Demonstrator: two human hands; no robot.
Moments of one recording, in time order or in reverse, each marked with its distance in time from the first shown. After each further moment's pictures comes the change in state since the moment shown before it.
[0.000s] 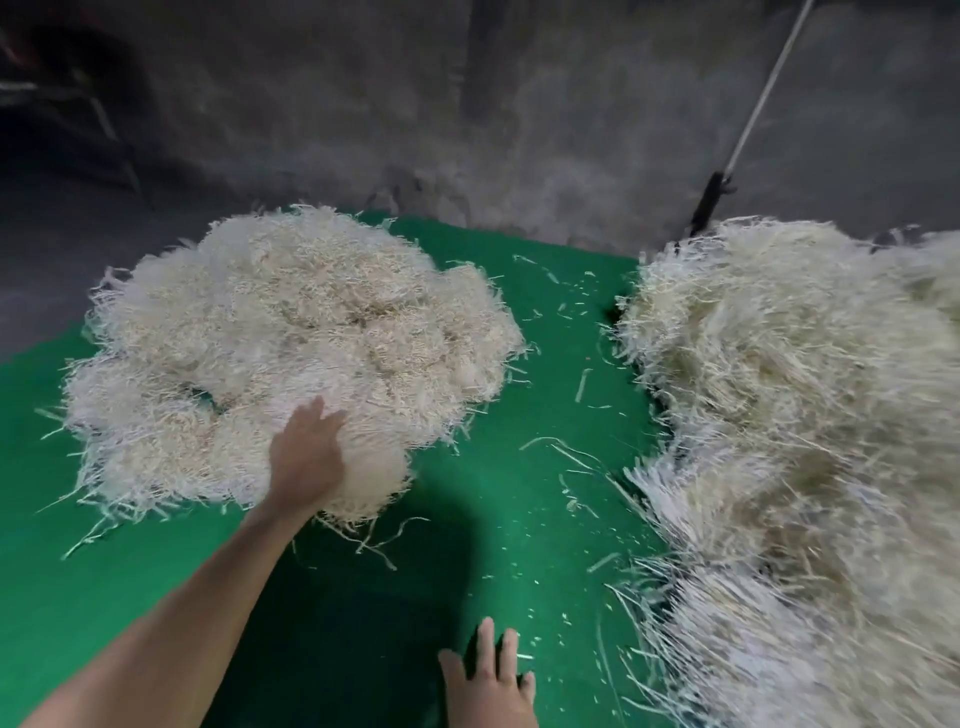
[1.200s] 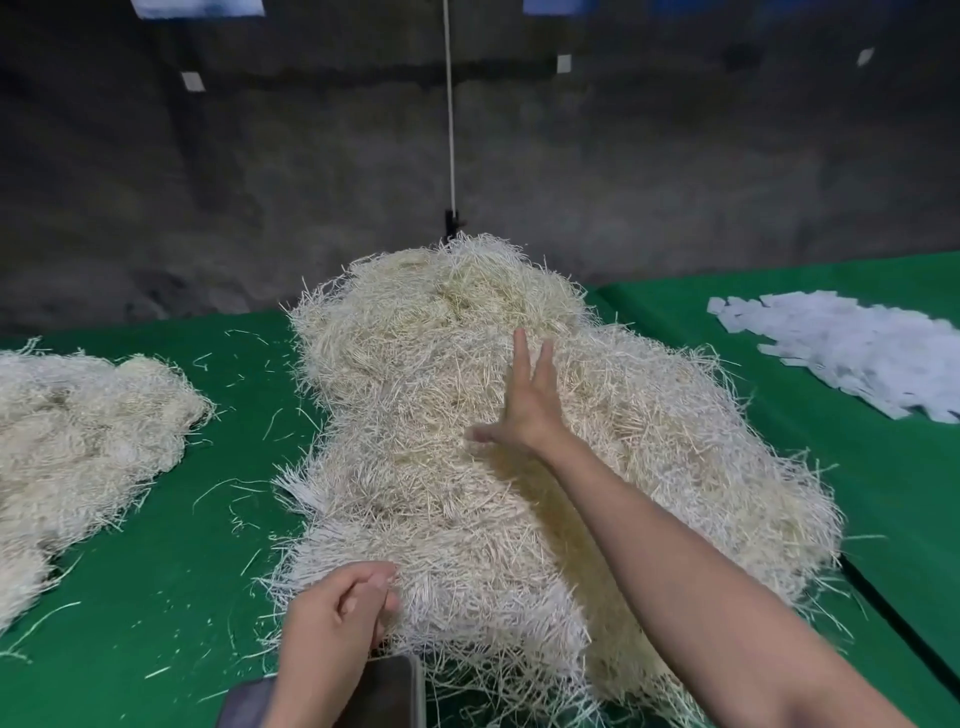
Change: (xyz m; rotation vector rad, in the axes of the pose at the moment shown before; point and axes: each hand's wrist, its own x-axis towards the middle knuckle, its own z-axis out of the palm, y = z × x) left_hand -0.357 0.395 -0.008 -0.931 -0.360 0.142; right_hand -0.030 0.174 -0.434 0.004 0.428 -0.044
